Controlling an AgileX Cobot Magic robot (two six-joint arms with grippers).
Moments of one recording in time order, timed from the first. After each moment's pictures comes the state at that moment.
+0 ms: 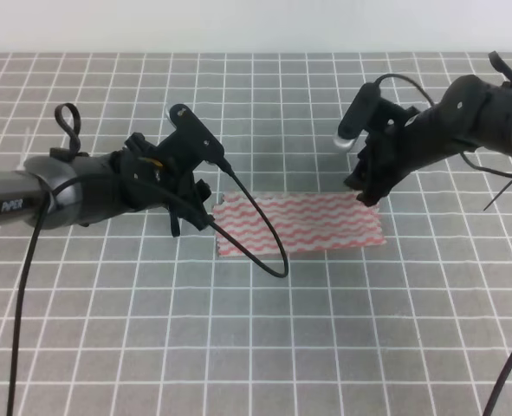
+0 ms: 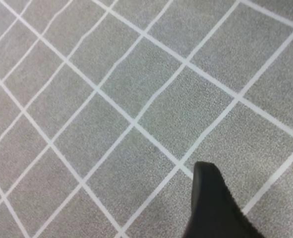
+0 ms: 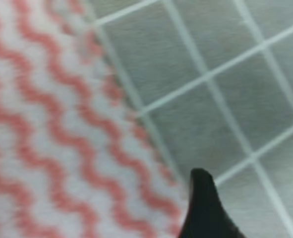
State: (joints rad) left arm -0.41 2.02 -1.25 -0.55 -0.01 1.17; right arm 0.28 2.14 -1.60 0.46 0.54 -1.12
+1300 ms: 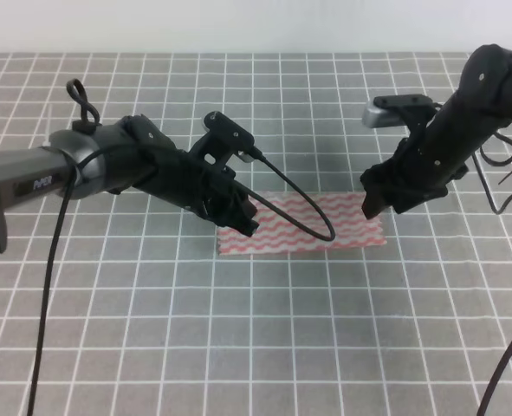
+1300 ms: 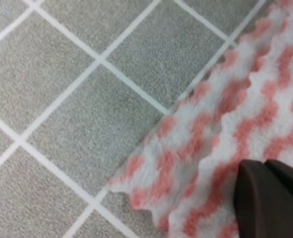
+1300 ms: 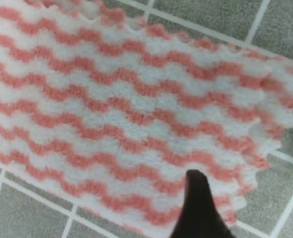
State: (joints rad) left arm -0.41 2.15 -1.47 -0.77 0.54 1.15; right arm 0.23 2.14 -1.72 0.36 1.03 -0.29
